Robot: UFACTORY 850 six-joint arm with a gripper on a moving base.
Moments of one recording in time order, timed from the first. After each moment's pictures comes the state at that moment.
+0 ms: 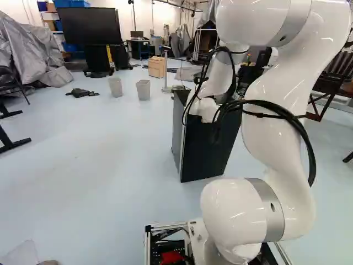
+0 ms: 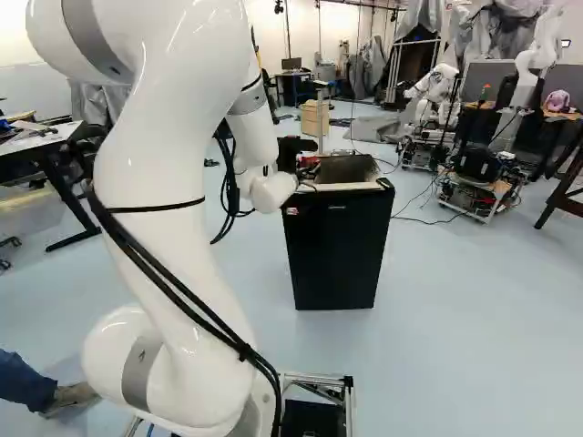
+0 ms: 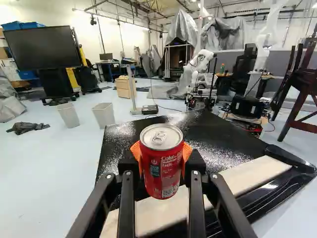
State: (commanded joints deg) arm -6.1 -20.5 -41.6 8.3 63.6 -1.2
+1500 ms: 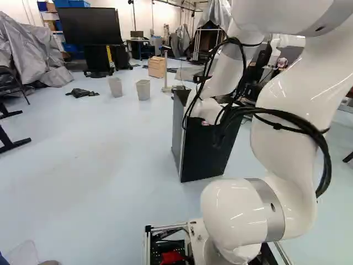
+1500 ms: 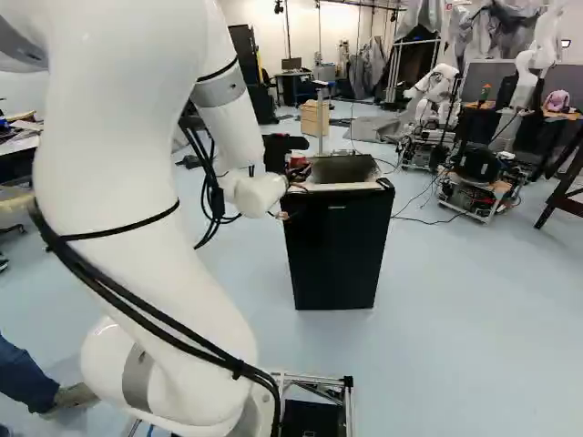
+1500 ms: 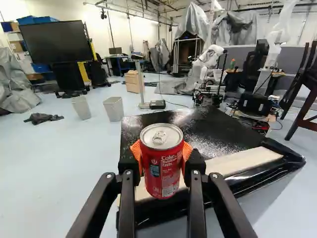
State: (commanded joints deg) arm -4.2 -8.7 -30.5 5.8 59.5 -0.8
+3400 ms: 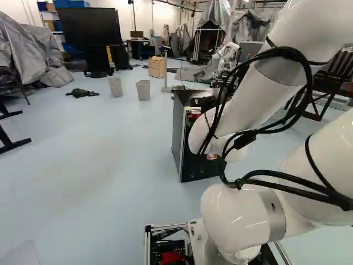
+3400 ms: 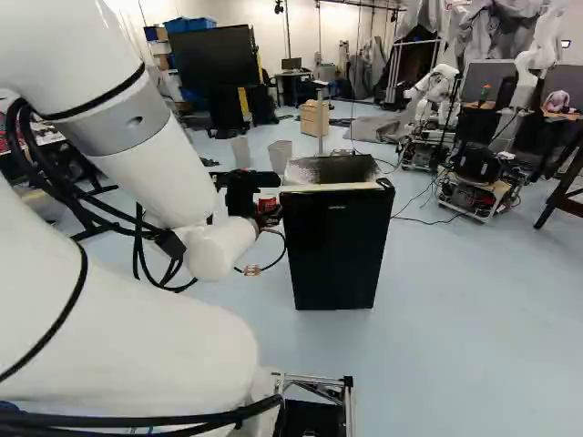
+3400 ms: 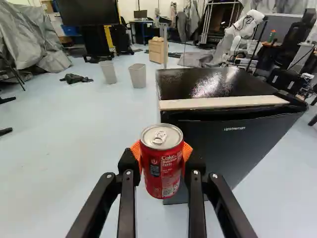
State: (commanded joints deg) arm 0.0 16.0 -5.0 0.0 50.0 0.0
